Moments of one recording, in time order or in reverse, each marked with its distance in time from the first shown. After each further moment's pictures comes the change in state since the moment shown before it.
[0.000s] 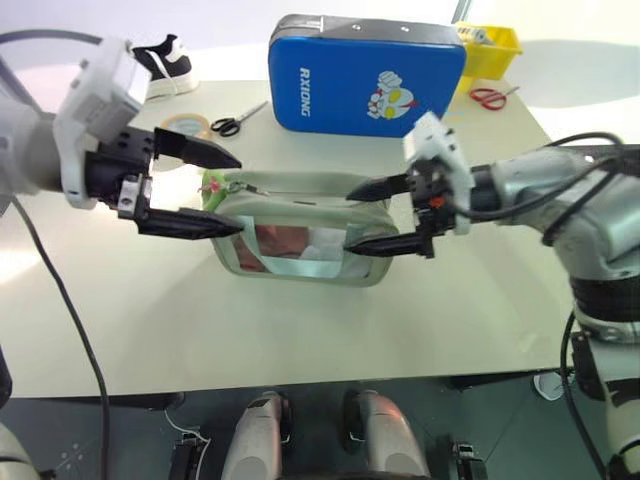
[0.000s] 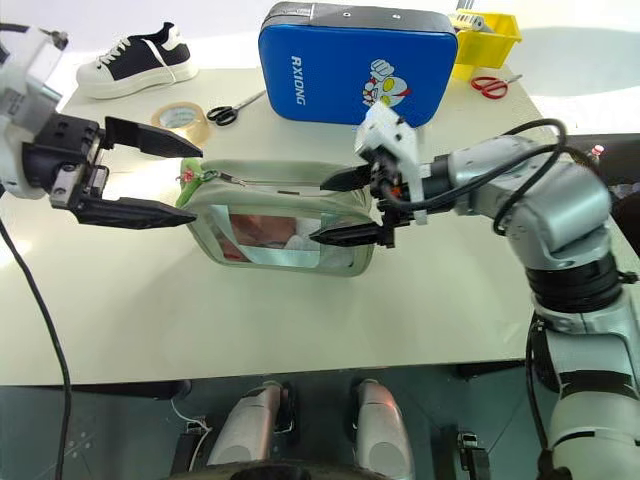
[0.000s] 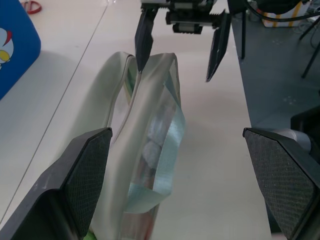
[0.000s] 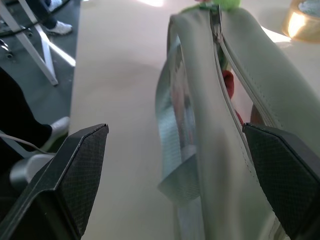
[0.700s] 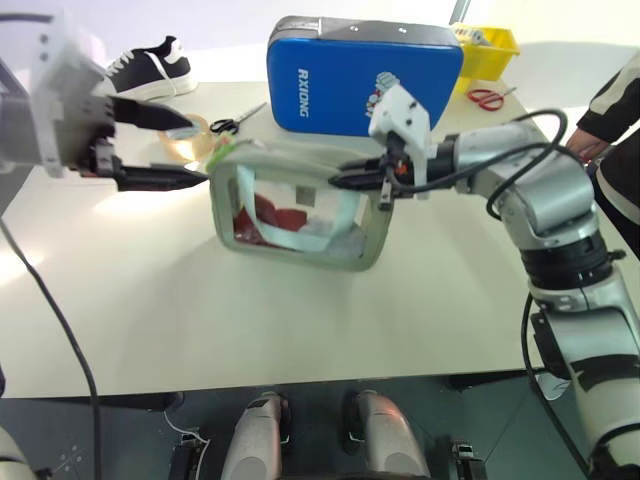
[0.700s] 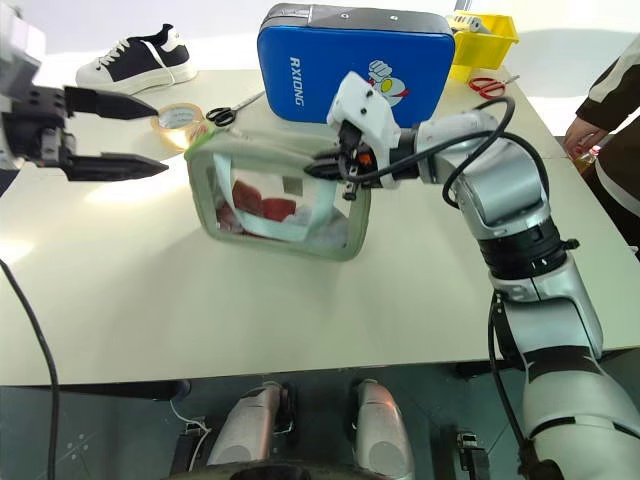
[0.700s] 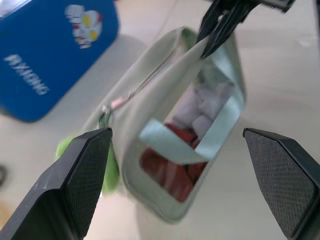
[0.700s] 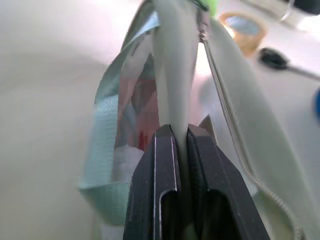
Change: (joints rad) left arm -0.038 0.052 -0.024 0.297 0.208 -0.207 0.020; right arm -0.178 0.153 0.070 0.292 -0.291 -0.259 -0.065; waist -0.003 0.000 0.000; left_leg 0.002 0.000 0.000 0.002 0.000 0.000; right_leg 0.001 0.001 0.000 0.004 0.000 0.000
